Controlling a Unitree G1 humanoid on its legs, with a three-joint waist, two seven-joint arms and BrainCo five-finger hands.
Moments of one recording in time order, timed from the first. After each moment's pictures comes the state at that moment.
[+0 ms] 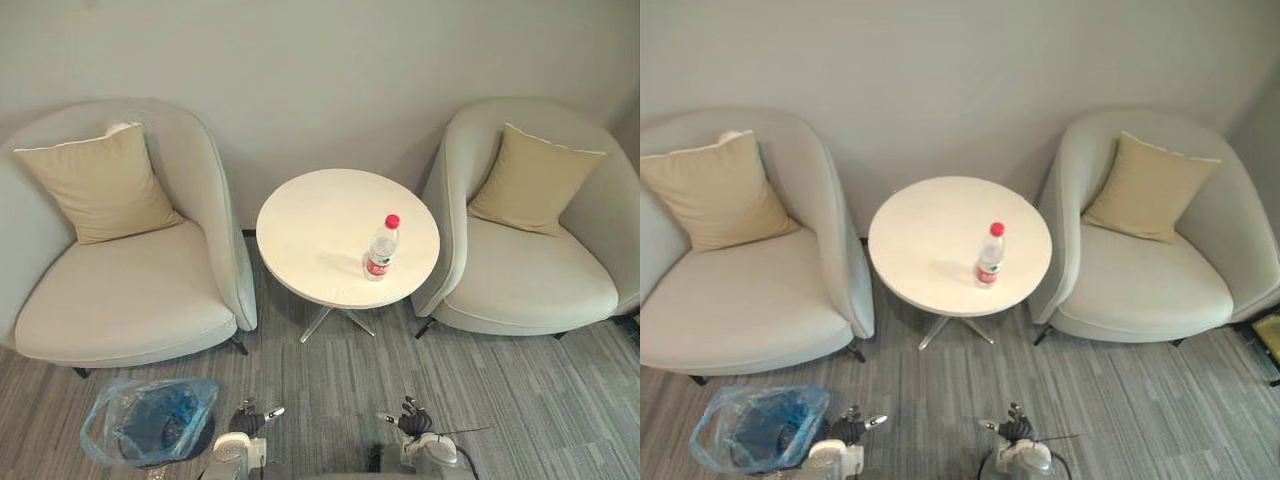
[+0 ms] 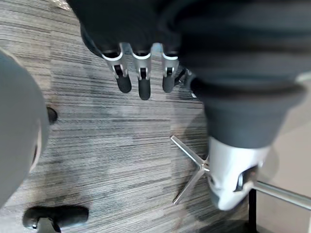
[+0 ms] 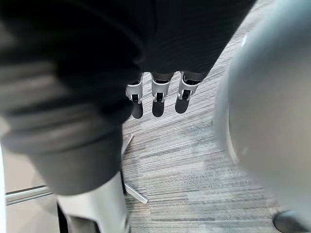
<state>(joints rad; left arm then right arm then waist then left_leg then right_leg) -0.01 0.01 0.08 1.07 0.00 -0.10 0.08 0.00 -0.04 -0.07 1.05 0.11 -0.10 -0.06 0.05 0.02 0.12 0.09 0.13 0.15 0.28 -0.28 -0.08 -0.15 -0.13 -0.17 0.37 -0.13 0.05</state>
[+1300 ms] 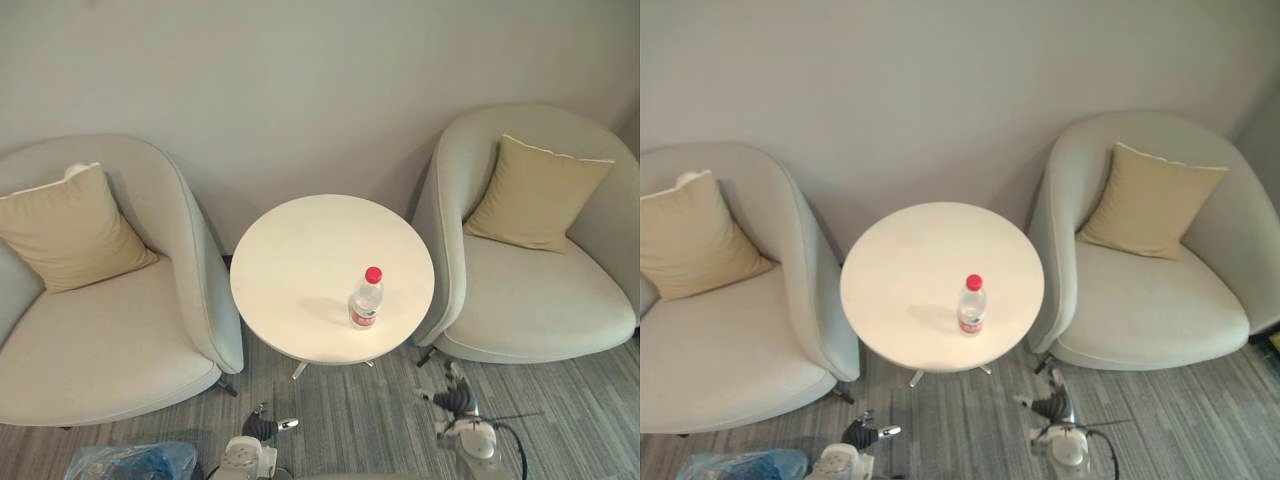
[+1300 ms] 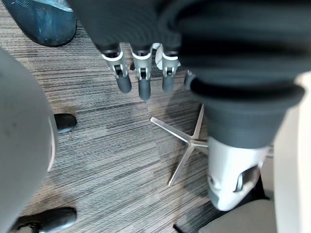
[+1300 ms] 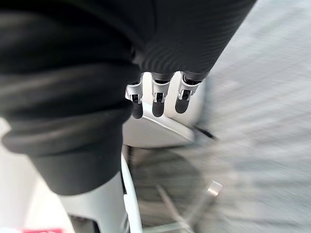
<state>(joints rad) 0.00 0.05 -0.06 1.08 0.08 -0.10 0.08 0.18 -0.14 -0.04 0.44 -0.09 -0.13 -0.18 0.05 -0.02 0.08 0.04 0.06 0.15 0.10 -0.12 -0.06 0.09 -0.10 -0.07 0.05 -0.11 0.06</state>
